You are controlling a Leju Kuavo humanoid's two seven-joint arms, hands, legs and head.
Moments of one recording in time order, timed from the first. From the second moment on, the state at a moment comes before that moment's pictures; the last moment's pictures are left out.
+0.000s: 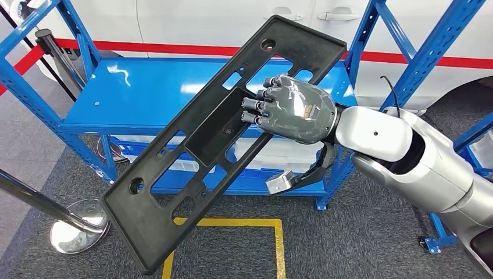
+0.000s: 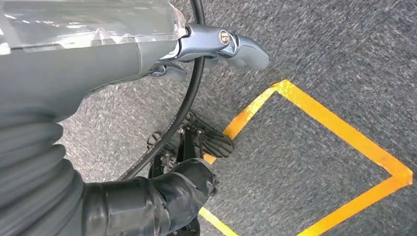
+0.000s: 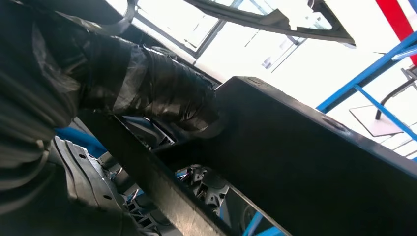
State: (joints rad) left arm -0.01 0.04 1.55 -0.26 -0.95 -0.29 -0.15; right arm -1.08 -0.49 0.91 -1.80 0.90 0.10 -0.30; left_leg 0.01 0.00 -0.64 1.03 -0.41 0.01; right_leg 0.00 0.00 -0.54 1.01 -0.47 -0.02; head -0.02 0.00
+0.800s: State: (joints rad) left arm -0.02 0.04 1.56 -0.26 -0.92 -0.31 -0.18; right arm -1.09 -0.50 0.91 -1.79 0.89 0.11 -0.31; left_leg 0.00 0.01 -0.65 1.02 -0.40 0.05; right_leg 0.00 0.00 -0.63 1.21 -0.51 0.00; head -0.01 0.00
